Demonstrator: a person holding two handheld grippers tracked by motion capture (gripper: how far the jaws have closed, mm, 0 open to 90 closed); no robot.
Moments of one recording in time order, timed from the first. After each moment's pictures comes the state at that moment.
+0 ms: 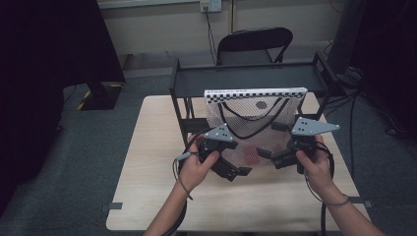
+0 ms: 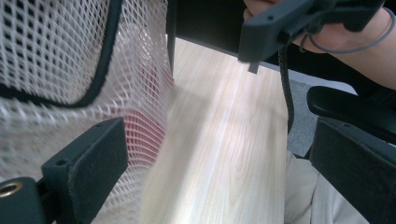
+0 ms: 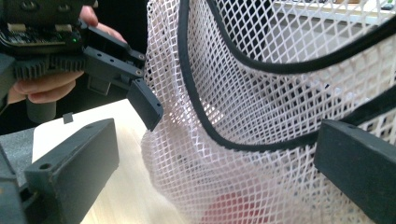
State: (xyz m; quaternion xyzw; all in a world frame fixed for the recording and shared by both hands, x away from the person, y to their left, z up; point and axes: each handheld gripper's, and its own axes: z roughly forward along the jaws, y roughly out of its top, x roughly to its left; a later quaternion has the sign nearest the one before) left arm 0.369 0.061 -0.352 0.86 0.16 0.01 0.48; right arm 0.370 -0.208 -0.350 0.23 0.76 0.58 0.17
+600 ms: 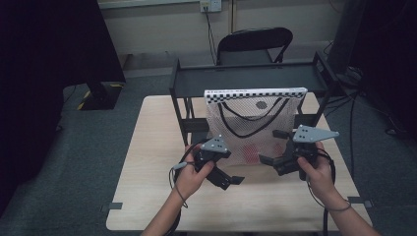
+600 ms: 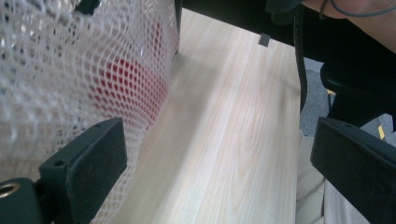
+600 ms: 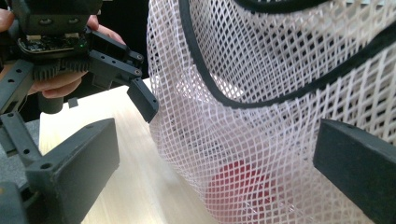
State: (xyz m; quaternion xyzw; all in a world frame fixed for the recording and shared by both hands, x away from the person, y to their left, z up) left arm 0.366 0.072 -0.385 0.87 0.18 0.00 0.47; right arm 0.367 -0.217 -0.373 0.24 0.77 0.57 0.15
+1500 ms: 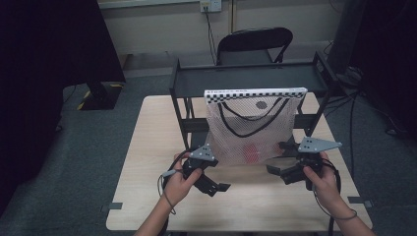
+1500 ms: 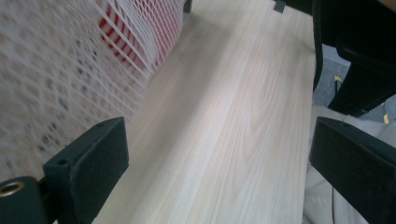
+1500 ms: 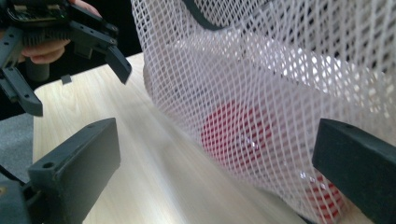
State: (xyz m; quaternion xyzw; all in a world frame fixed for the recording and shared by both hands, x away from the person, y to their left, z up) left arm 0.360 0.107 -0.413 0.88 0.20 0.00 0.44; right arm 0.362 -0.242 -0.410 0.27 0.79 0.54 0.13
